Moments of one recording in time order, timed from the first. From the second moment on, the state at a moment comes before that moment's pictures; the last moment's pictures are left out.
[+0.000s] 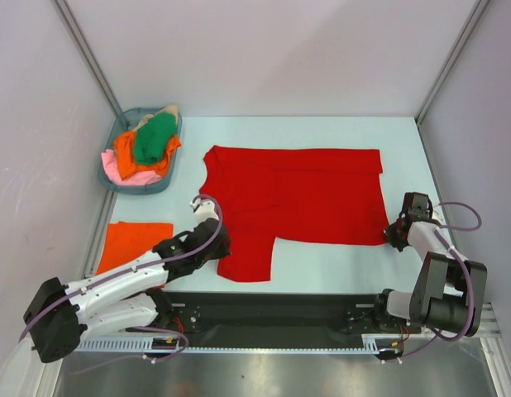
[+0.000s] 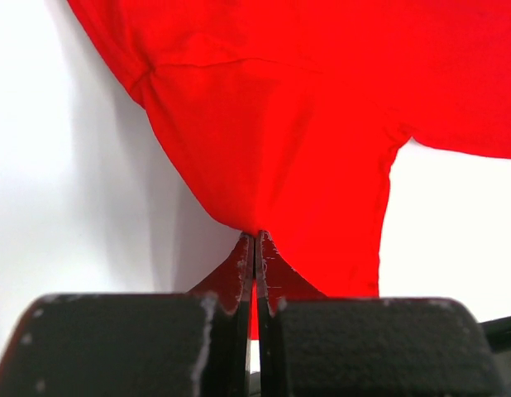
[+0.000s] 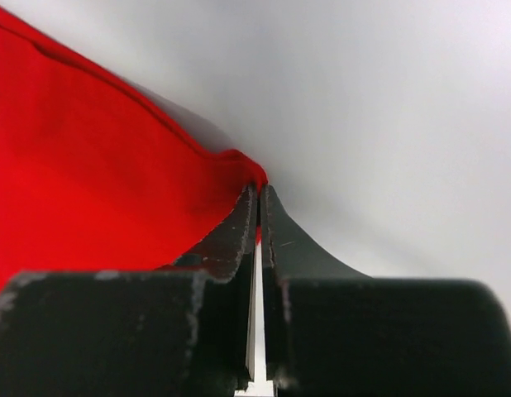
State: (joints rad) left arm -0.88 0.97 0.53 -0.38 -0.38 -0.84; right arm -0.26 1.28 0.58 -0.41 0.17 0.81
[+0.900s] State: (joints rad) left arm -0.55 1.42 1.09 -0.36 -0.41 -0.63; right arm -0.17 1.65 1.17 -0.50 0.13 0.59
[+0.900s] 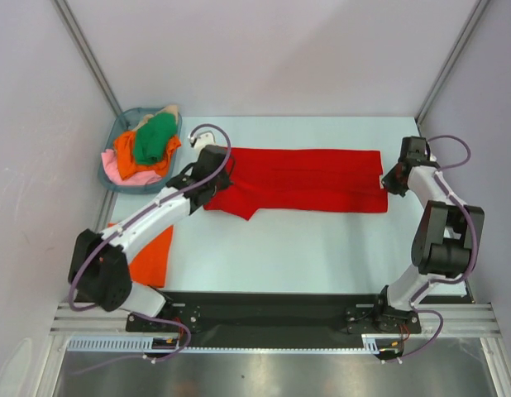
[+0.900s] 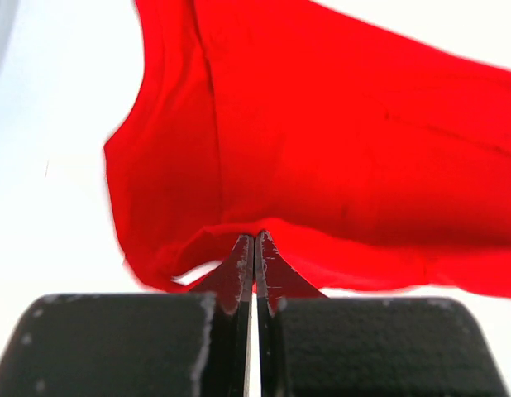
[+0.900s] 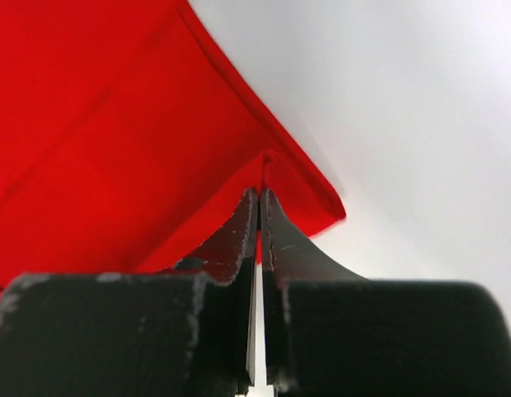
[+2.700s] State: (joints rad) left arm -0.37 2.06 1.61 -0.32 -0.22 -0.49; right arm -0.21 2.05 1.56 -0.49 0.04 0.49
